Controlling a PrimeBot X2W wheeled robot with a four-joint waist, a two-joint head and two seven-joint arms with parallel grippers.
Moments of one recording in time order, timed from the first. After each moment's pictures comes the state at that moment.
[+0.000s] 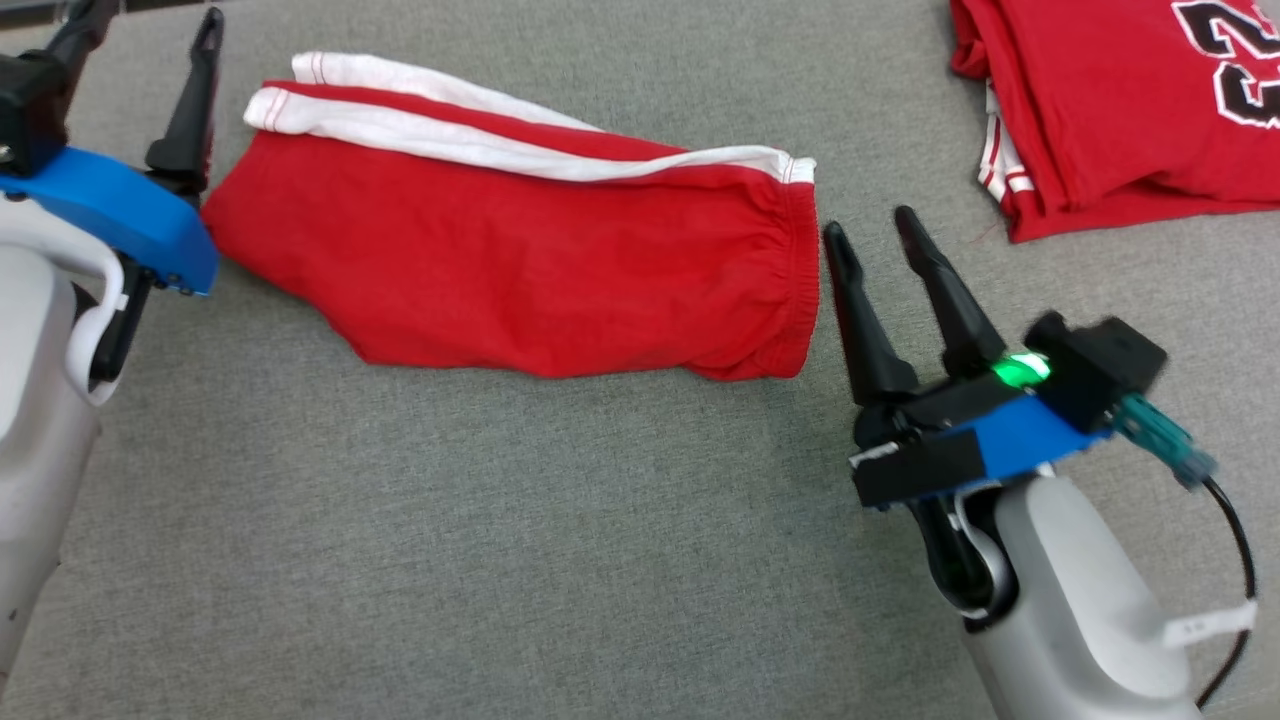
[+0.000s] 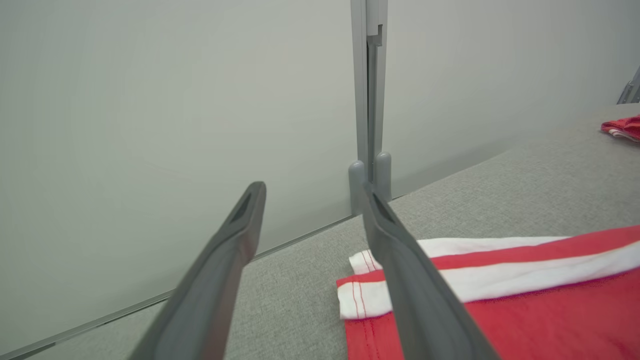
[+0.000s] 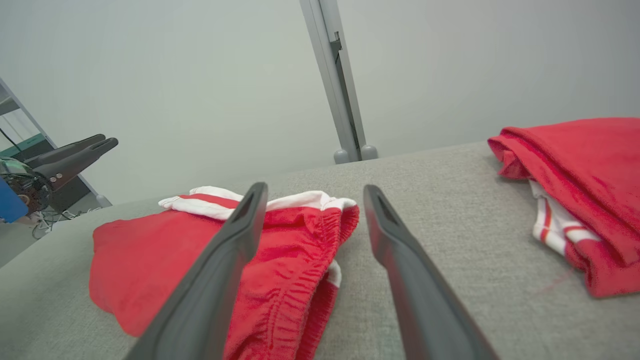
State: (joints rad) left arm -0.96 0.53 -0.61 0.71 -0.54 -0.13 -0.23; right arm -0.48 -0.05 0.25 0.27 0.42 0.13 -0.25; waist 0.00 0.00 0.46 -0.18
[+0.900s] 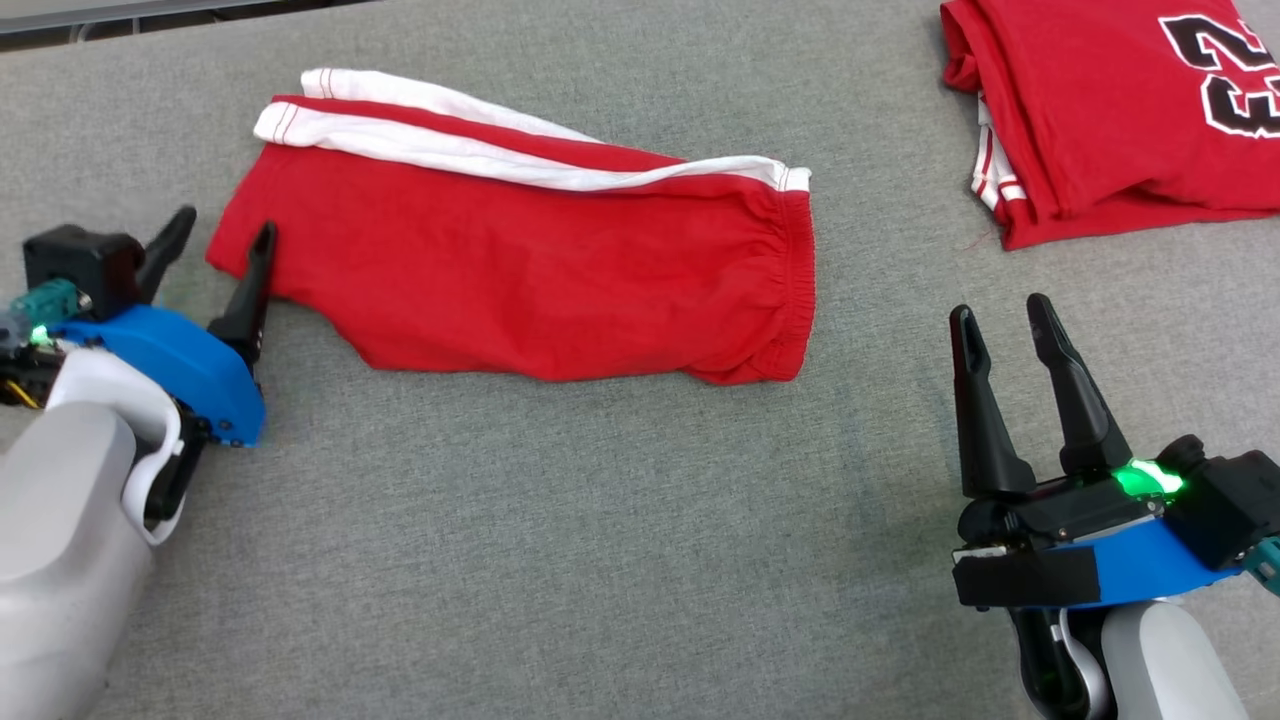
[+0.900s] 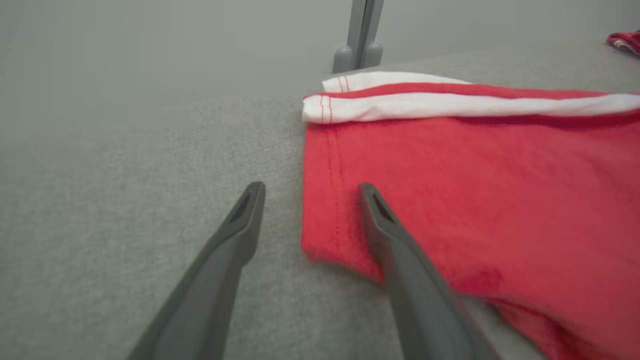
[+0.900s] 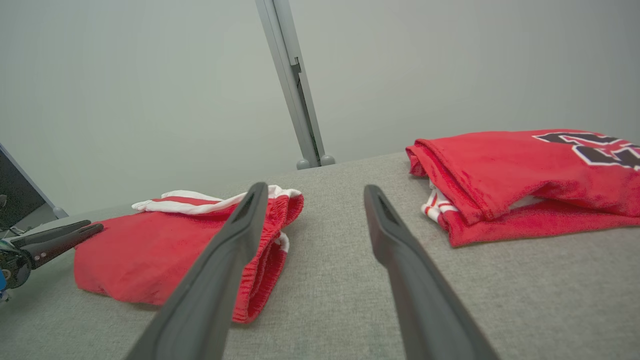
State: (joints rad) left arm -0.78 0.53 -0.67 0.74 -0.73 -0.13 -0.15; right arm -0.18 -0.05 0.09 -0.05 0.33 0.13 -0.21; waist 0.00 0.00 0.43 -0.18
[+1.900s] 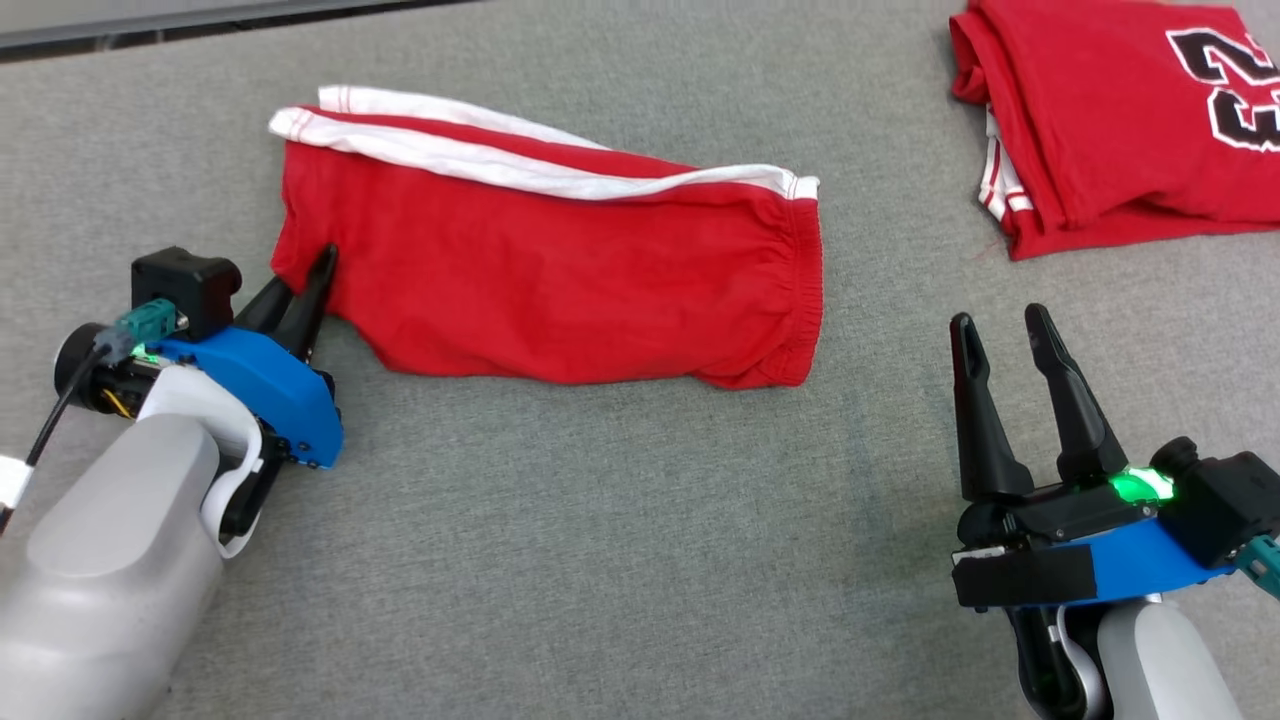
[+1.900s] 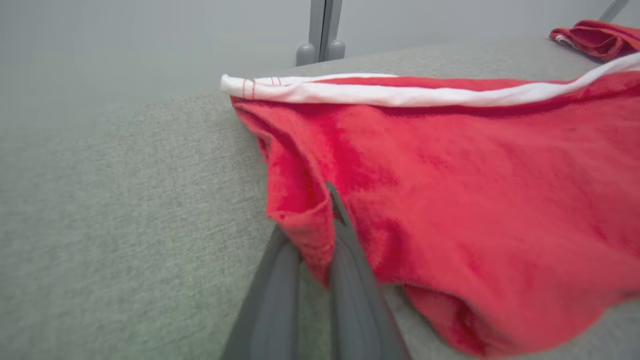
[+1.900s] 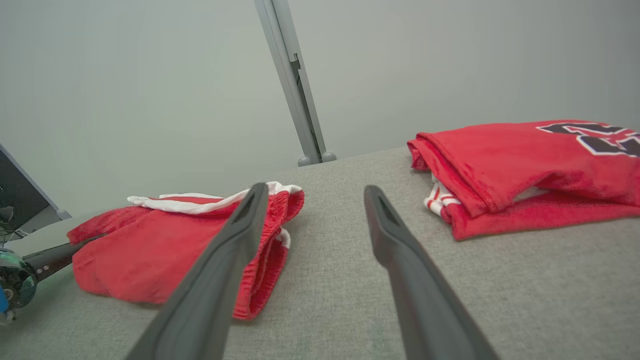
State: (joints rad) left arm -0.80 0.47 -0.82 0.77 -0.80 -0.13 -0.18; right arm -0.18 -0.05 0.08 -0.01 0.34 0.13 -0.22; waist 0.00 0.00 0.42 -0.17
